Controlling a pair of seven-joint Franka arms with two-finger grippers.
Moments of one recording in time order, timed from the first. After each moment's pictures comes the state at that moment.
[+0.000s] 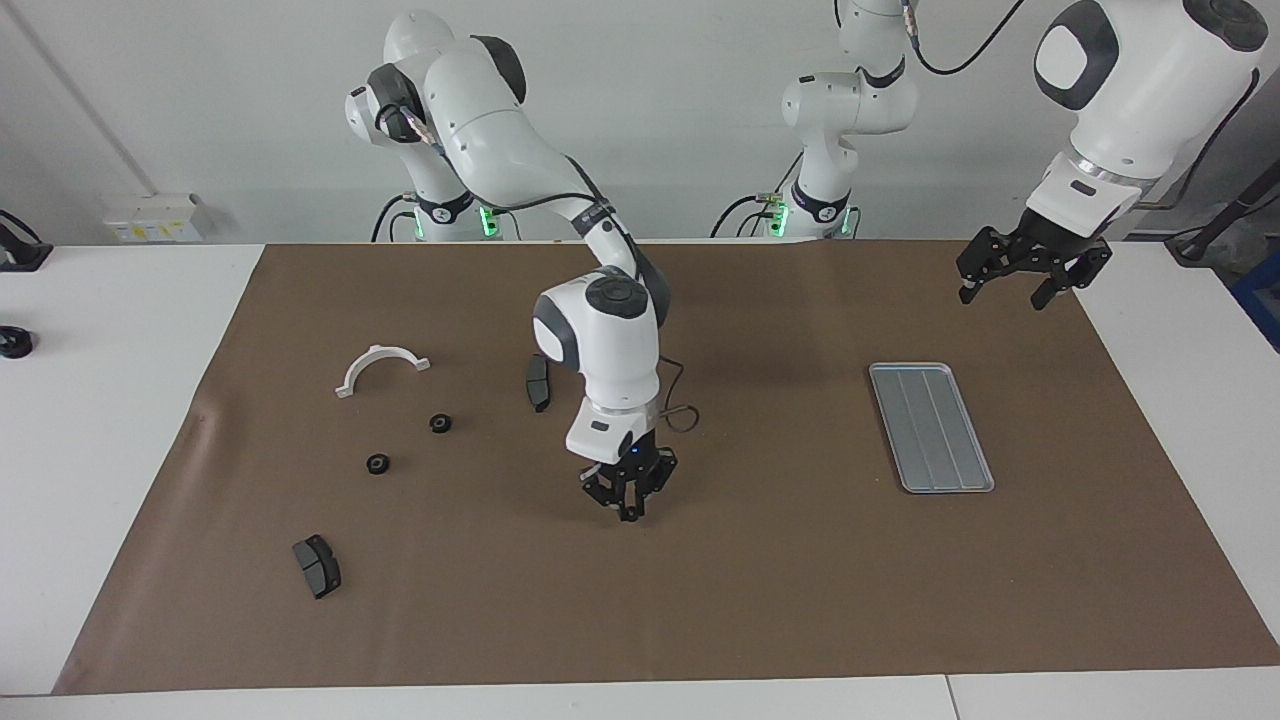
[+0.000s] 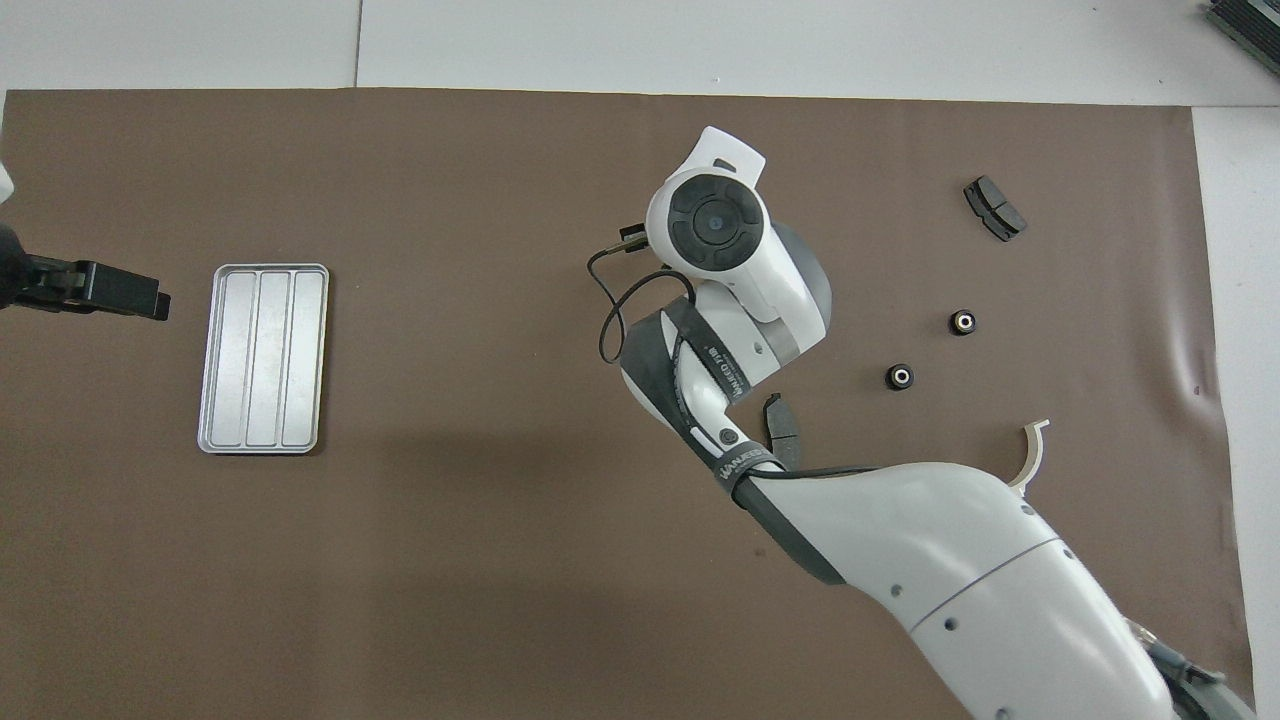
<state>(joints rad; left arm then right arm) -0.09 0.01 0.08 -1.64 -0.06 1.69 0.15 0.44 0.68 0.00 -1.32 -0.20 2.28 0.32</state>
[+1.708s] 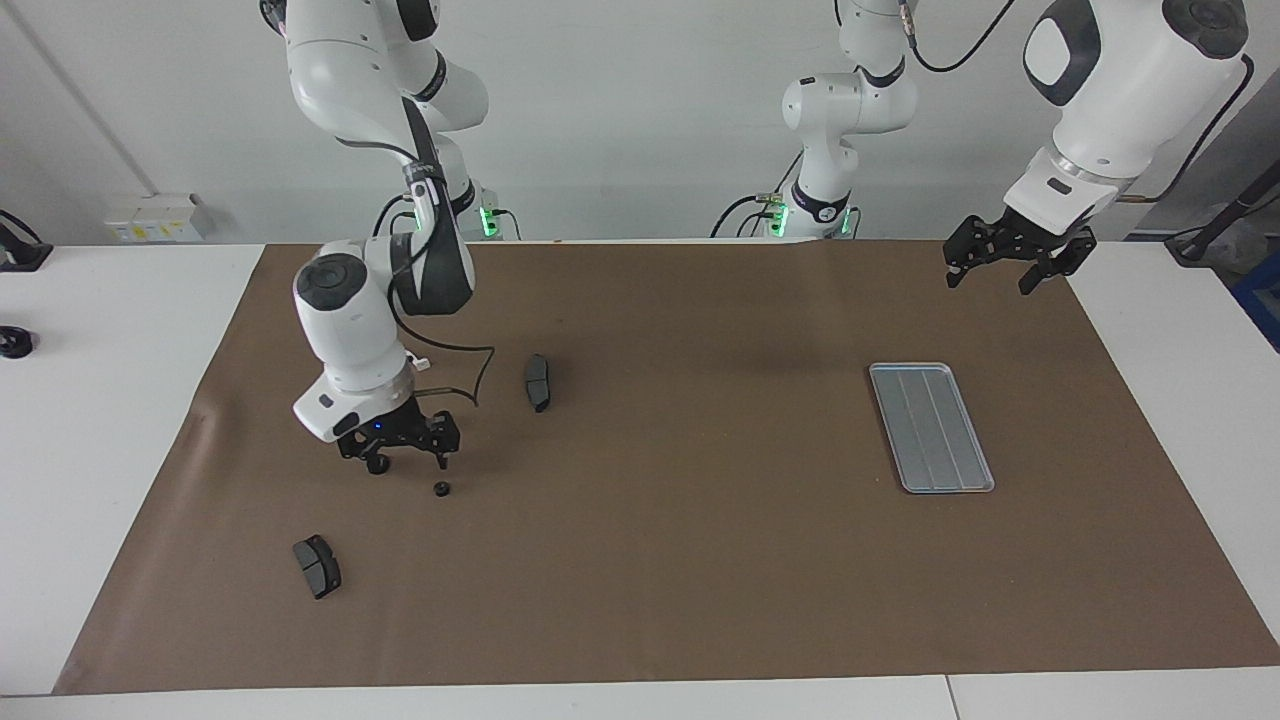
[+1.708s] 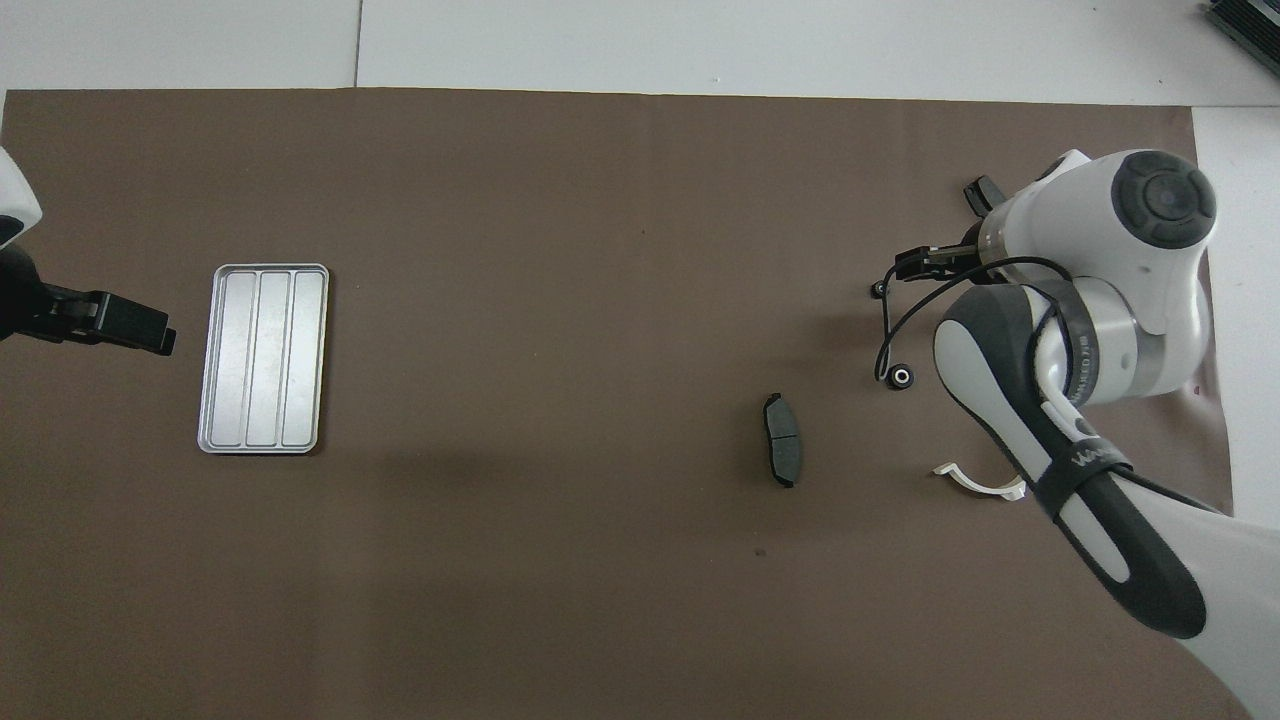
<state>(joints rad) -0.04 0.00 0.01 -1.63 -0.03 1.59 0.15 0.07 0.29 -0.01 -1.81 -0.06 2.23 0.10</state>
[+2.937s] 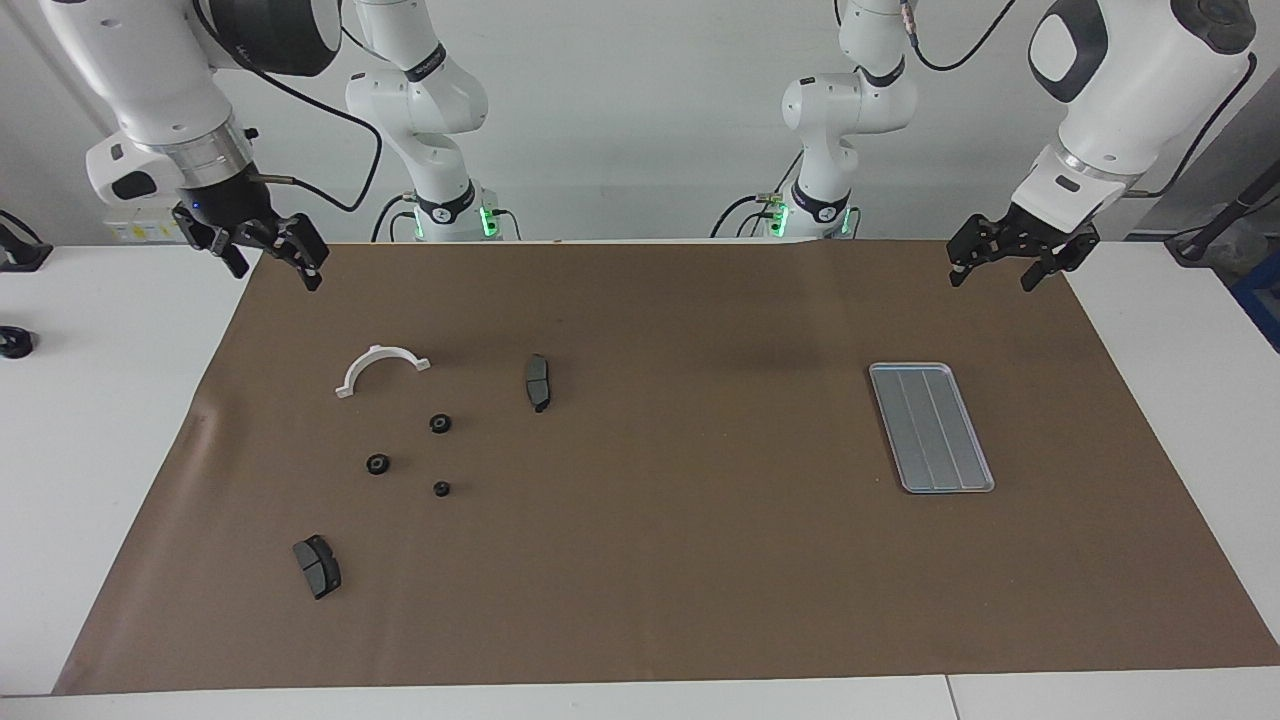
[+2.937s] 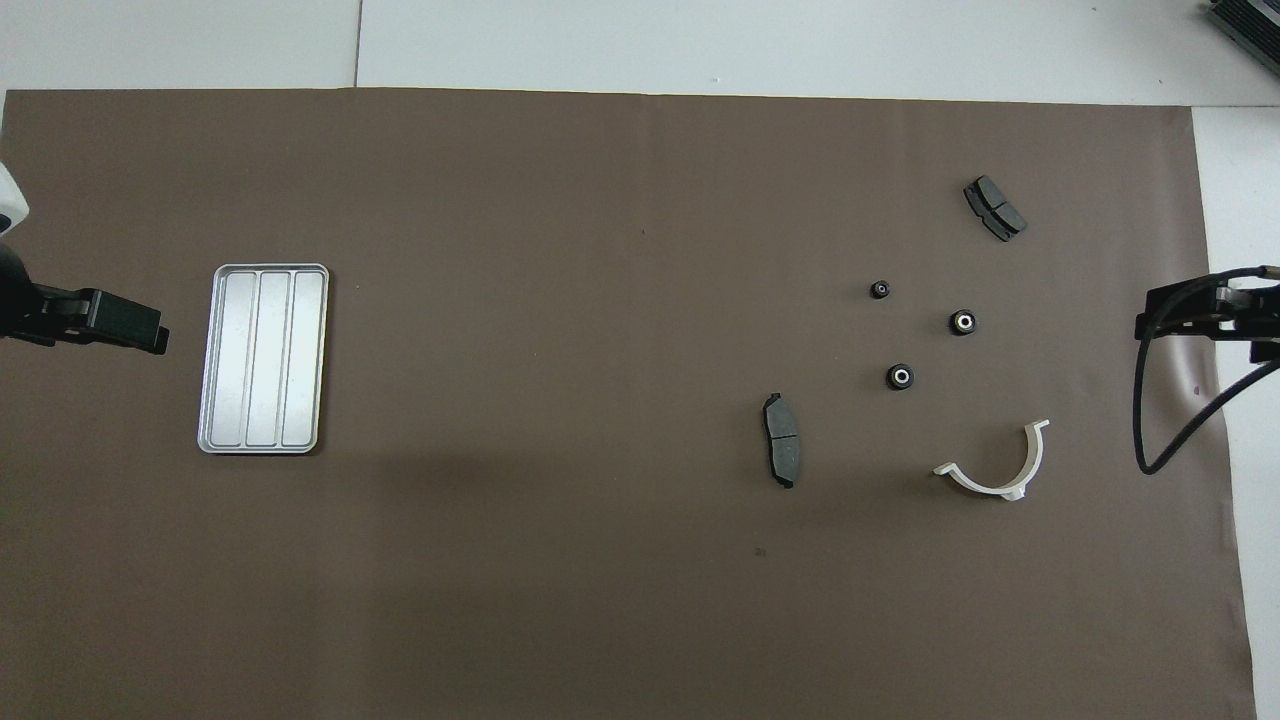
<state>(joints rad) -0.04 -0.01 0.01 -1.63 -0.03 1.58 0.12 -0.05 -0.05 -0.01 -1.68 -0.02 1.64 0.16</state>
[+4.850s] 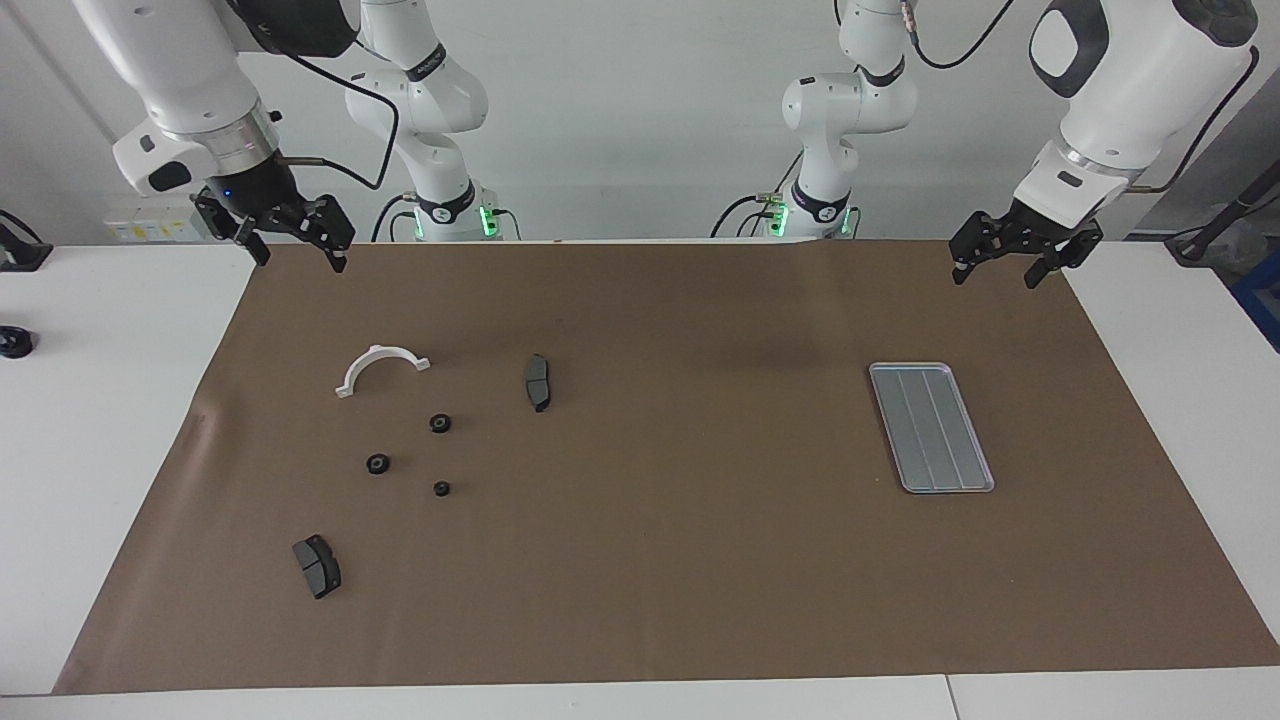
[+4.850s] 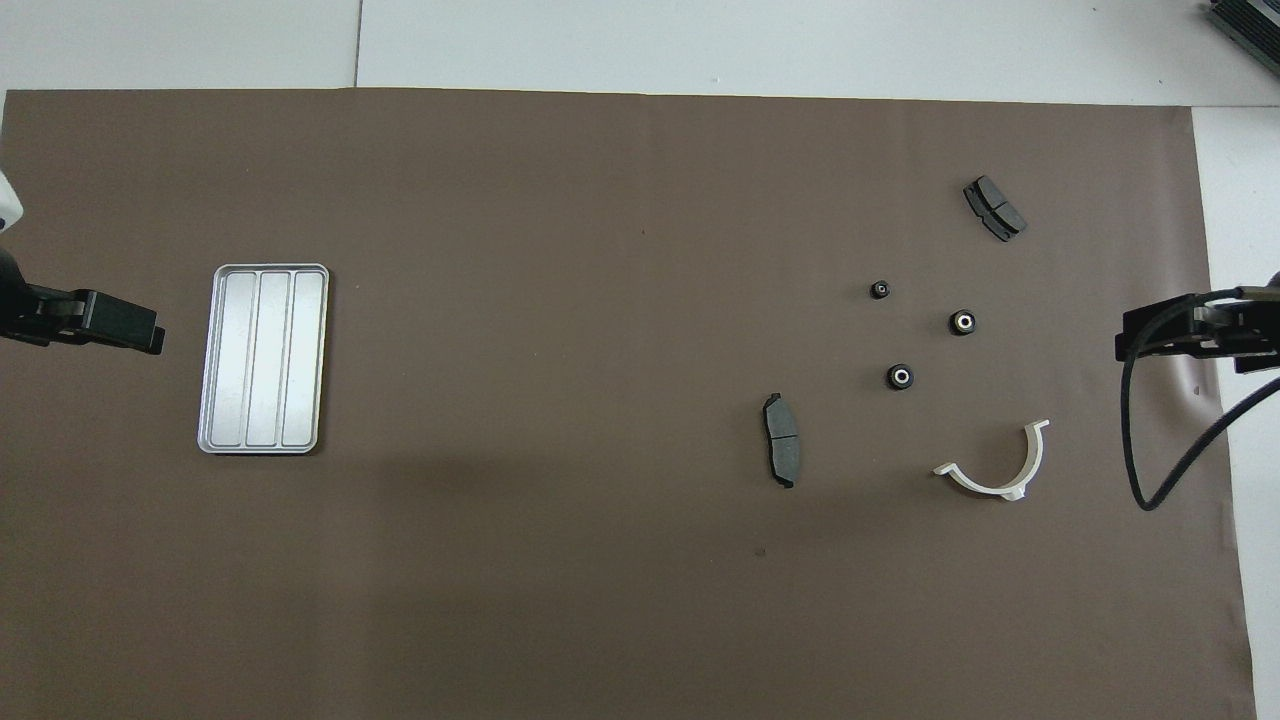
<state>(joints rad) -0.04 -0.01 0.01 -1.63 -0.02 1.58 0.12 -0.03 -0.06 0.01 -1.64 -0.02 1.55 0.11</state>
